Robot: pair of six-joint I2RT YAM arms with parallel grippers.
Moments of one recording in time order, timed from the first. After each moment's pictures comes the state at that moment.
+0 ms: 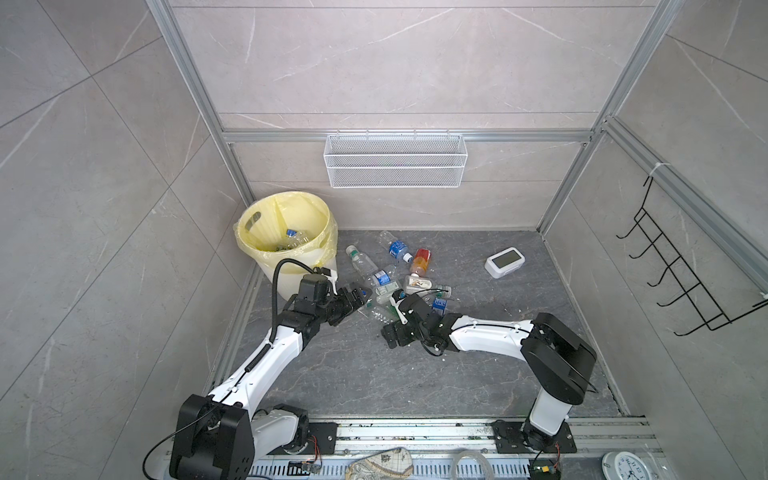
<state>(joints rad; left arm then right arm) -0.29 1.17 0.75 -0.25 0.42 -0.81 0.90 1.80 1.02 -0.08 0.04 0.37</state>
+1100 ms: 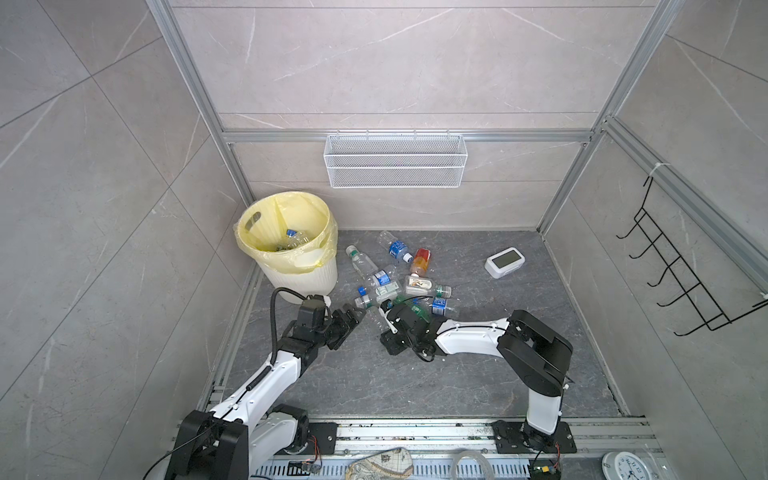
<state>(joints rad) -0.29 1.06 0.47 -0.09 0.40 -1.01 0.95 1.91 1.07 -0.07 0.04 0.32</state>
